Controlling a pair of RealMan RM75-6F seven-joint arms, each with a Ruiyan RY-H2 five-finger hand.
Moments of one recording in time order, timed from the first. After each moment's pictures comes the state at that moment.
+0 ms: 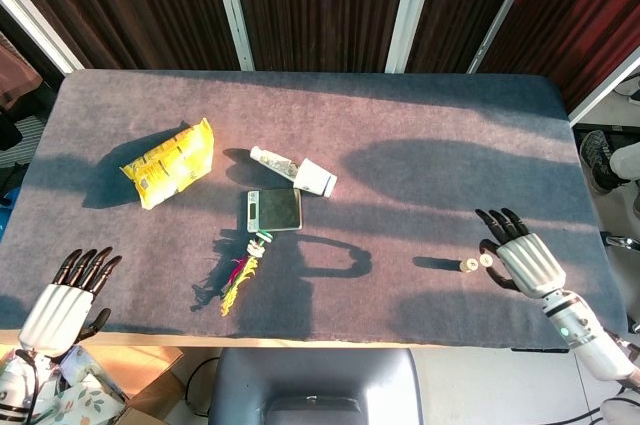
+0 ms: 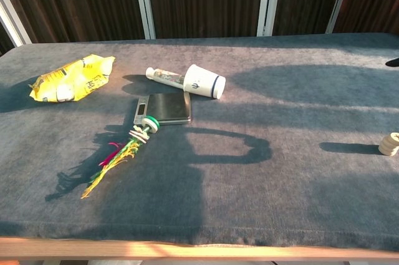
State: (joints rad) left arm -0.18 -1.13 0.05 -1.54 1.63 1.39 0.14; right arm 0.40 -1.33 -0.11 -1.05 -1.62 1.30 0.15
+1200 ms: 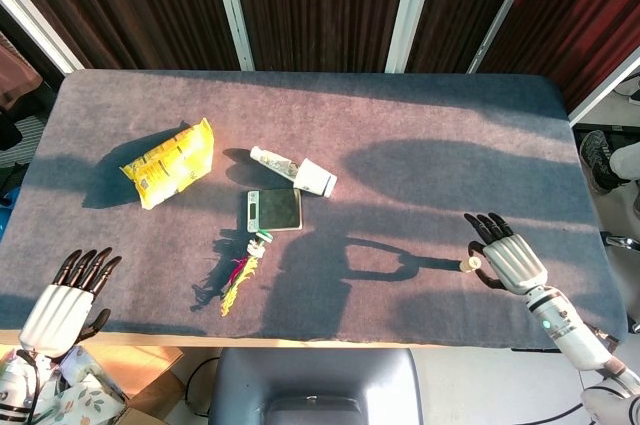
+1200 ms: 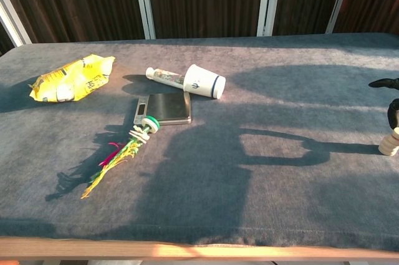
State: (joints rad) left arm -0.18 -1.13 0.05 -1.54 1.62 1.39 0.15; right arm 0.42 -1.41 -0.08 -0.97 -1.62 1.18 0.17
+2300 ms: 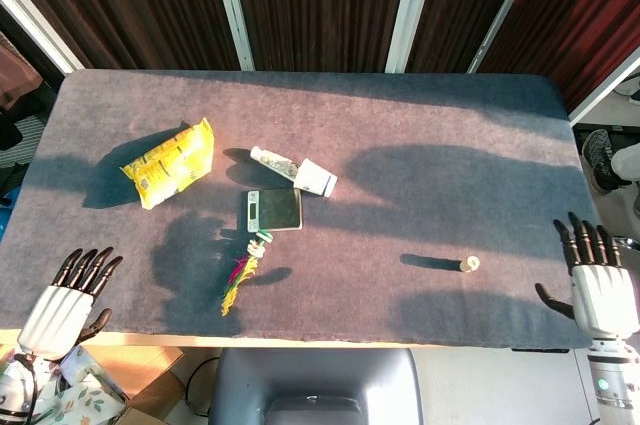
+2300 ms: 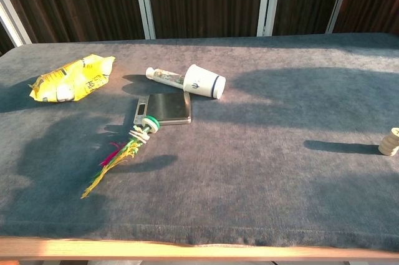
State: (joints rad) left arm -0.17 -1.14 0.05 -1.52 1.67 1.44 0.14; right arm 0.12 -1.17 0.01 -1.61 -1.39 1.60 -0.19
